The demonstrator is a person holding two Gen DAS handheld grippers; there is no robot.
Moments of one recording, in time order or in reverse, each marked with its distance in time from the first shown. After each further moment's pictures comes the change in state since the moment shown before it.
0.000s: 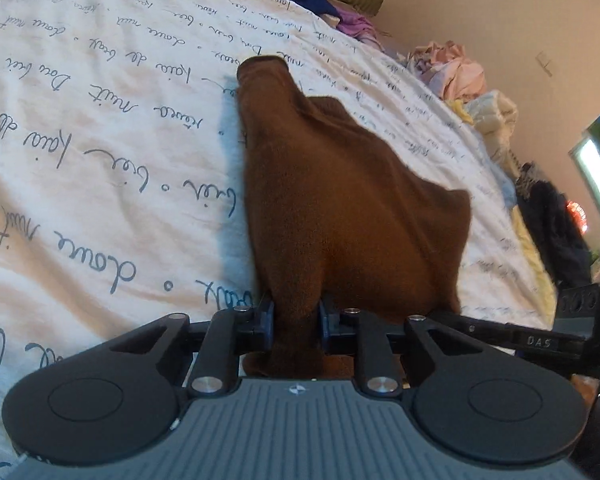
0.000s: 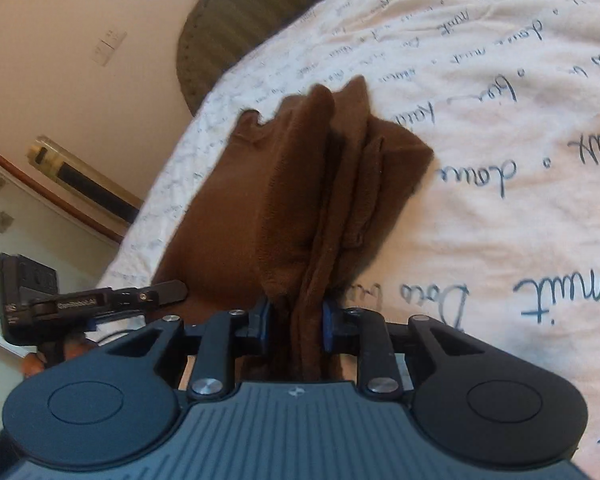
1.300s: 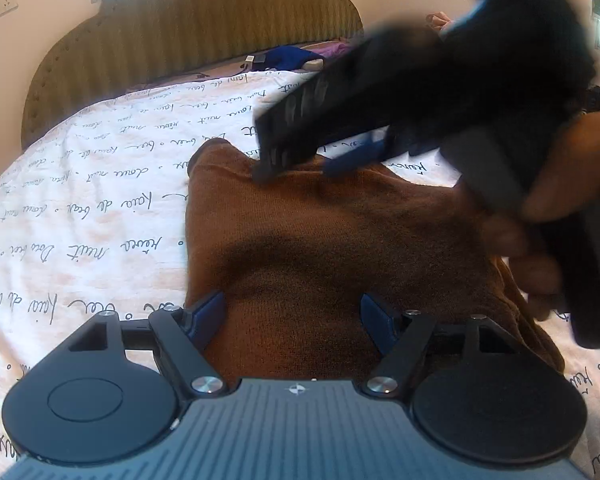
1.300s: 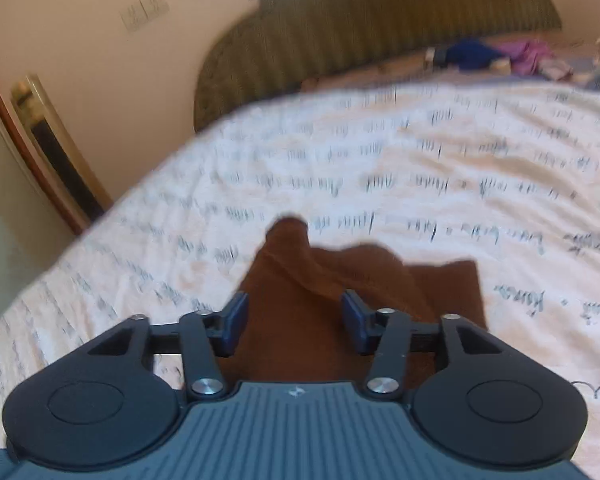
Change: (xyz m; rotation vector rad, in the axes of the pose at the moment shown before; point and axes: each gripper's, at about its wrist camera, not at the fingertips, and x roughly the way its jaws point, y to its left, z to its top) left arm 0.039 -0.093 -0.009 0.402 -0.211 0.343; right arm 0.113 0.096 0.112 -0.371 -0.003 -0.254
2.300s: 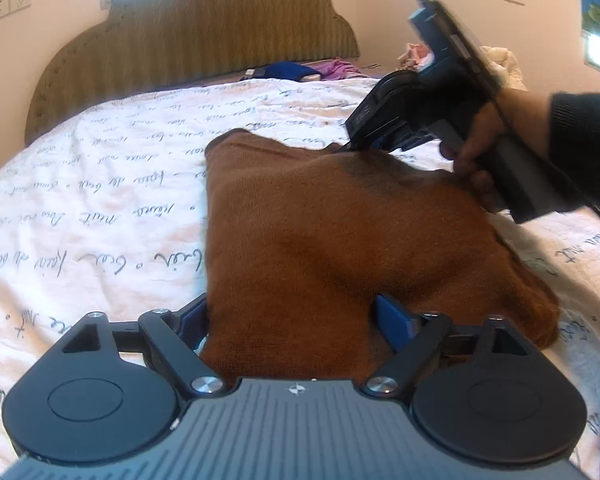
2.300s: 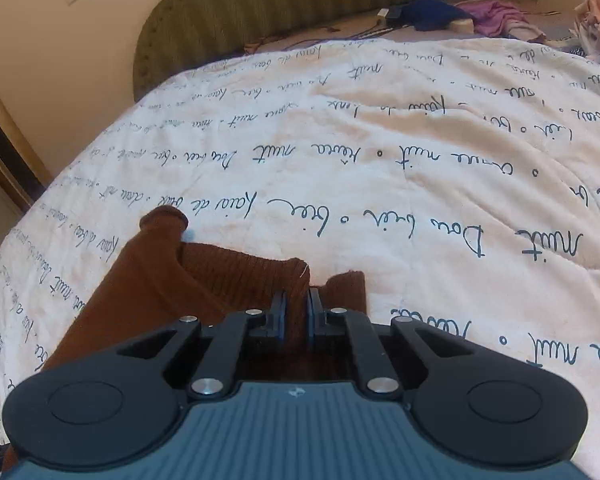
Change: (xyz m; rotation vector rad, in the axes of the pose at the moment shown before) left arm -0.013 0.016 -0.049 -0.042 -0.069 -0.028; right arm 0.020 -0.074 0.020 0.073 -0.041 -0.027
